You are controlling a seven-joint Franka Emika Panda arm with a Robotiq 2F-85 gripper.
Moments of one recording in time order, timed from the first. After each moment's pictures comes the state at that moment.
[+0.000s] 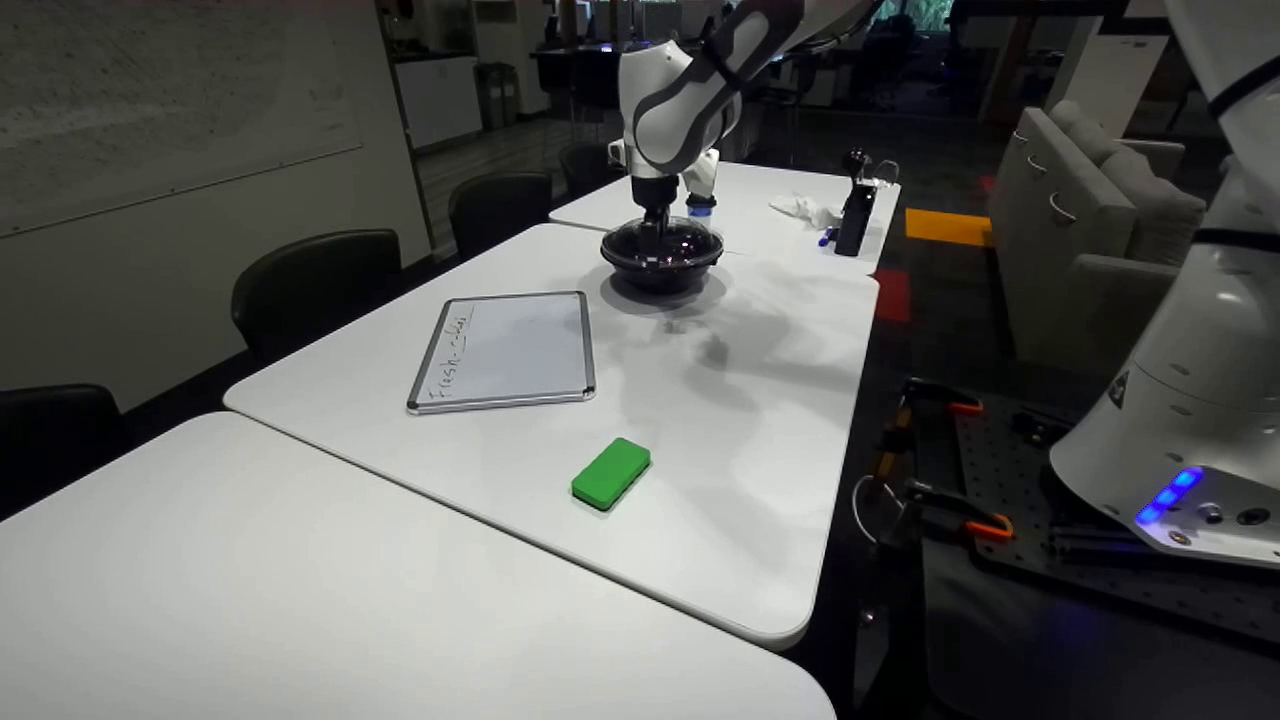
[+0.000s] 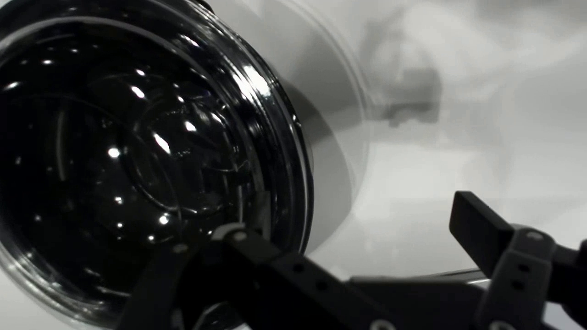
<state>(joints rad) -0.31 0.71 -0.09 -1.65 -0.21 2.43 -0.43</state>
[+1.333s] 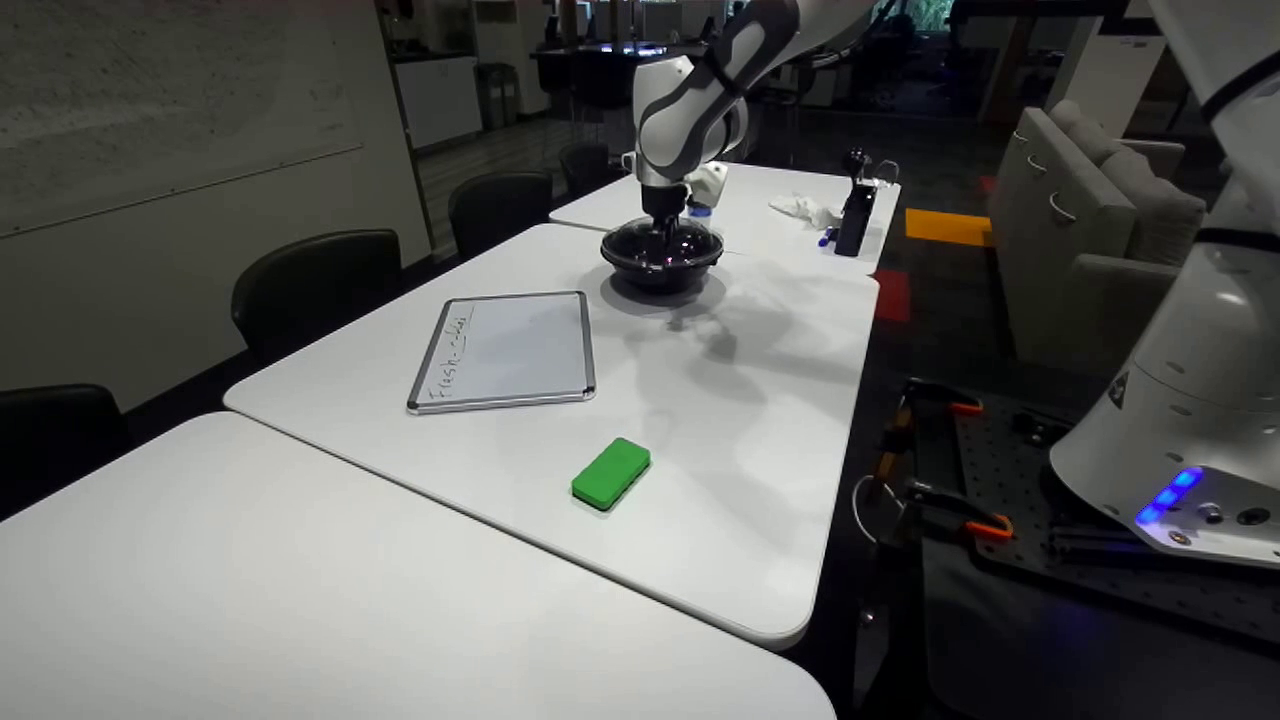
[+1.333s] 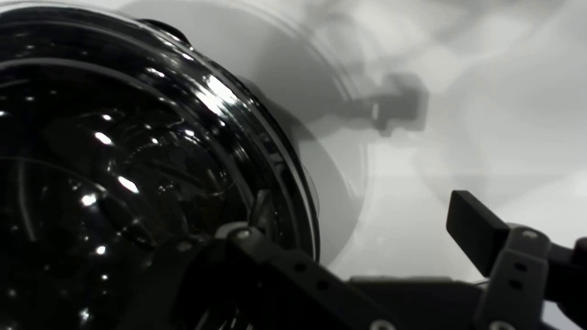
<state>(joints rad) -0.37 0.75 -0.06 -1.63 -0.12 2.43 -0.46</state>
